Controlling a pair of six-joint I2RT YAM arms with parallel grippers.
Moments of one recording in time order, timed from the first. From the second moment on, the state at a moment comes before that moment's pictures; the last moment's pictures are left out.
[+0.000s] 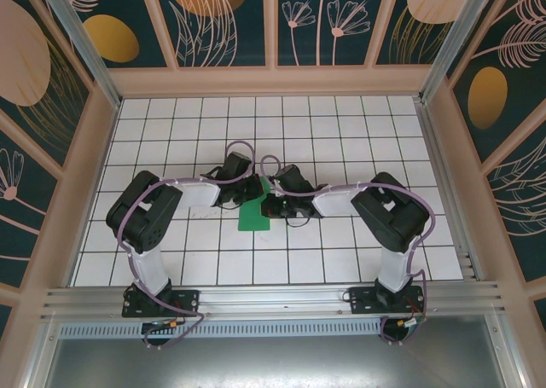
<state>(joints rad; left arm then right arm) -0.58 1.85 0.91 0.03 0.20 -0.82 0.79 1.85 0.88 0.09 -0.36 0.71</state>
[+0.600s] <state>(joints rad) -0.58 1.84 0.90 0.04 0.22 -0.82 0.81 1.57 0.69 0.02 -0.36 0.66</state>
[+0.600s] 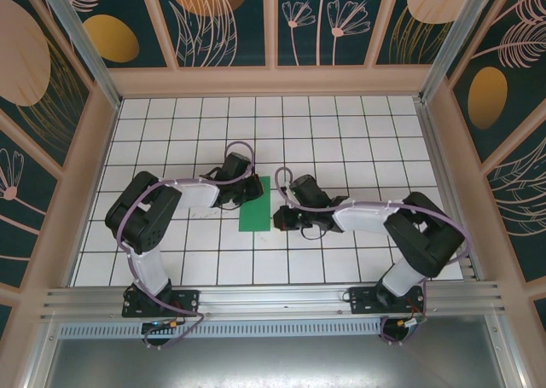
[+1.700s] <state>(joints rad) -0.52 1.39 0.64 -0.21 0.30 -1.06 0.65 2.02 1.18 -0.09 -0.37 0.65</state>
